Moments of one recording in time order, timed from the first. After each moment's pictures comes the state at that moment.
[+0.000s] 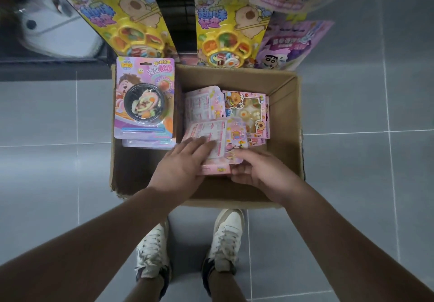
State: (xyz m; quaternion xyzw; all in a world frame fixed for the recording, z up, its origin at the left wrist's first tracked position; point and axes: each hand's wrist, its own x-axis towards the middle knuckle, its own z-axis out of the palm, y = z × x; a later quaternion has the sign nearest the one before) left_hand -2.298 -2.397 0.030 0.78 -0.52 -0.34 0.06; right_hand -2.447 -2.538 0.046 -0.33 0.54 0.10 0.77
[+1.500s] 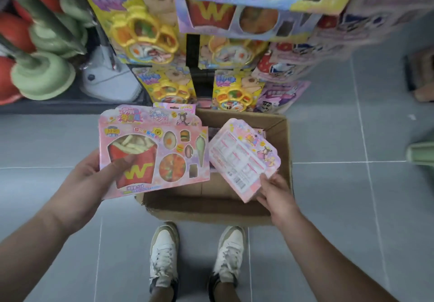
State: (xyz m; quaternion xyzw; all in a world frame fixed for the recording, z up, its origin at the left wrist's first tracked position) left_hand -2.176 -2.301 0.191 0.71 -0.04 -0.47 0.53; right_hand -2.463 -2.520 0.082 -0.35 0.67 -0.07 0.65
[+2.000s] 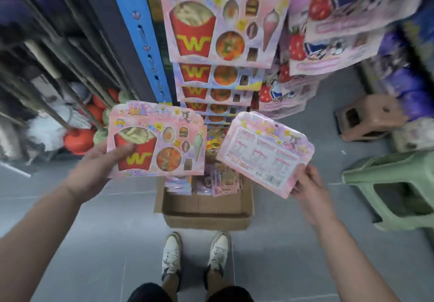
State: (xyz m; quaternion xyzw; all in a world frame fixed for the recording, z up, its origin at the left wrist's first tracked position) left_hand -2.173 -2.310 0.542 0.65 -0.12 -0.46 0.60; right_hand -2.542 -2.565 0.498 -0.45 0.54 -0.24 0.67
